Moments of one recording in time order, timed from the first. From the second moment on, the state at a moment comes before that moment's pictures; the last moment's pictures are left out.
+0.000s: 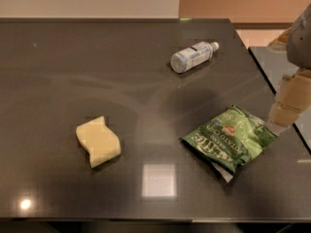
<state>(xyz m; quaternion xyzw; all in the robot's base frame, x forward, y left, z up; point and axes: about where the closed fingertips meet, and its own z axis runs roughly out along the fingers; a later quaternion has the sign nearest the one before) 0.438 -0.217 0.976 -0.60 0.78 -0.03 0.16</state>
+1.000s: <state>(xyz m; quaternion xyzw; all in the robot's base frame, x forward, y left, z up) 0.442 -0.213 0.953 -0.66 0.74 0.00 0.15</state>
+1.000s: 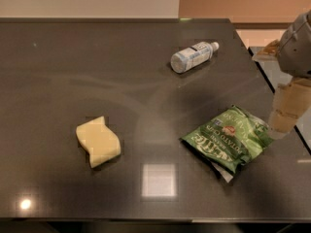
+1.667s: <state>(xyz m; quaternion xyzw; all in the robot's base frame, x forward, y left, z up) 0.445 -0.212 0.908 -0.69 0.71 0.05 0.14</state>
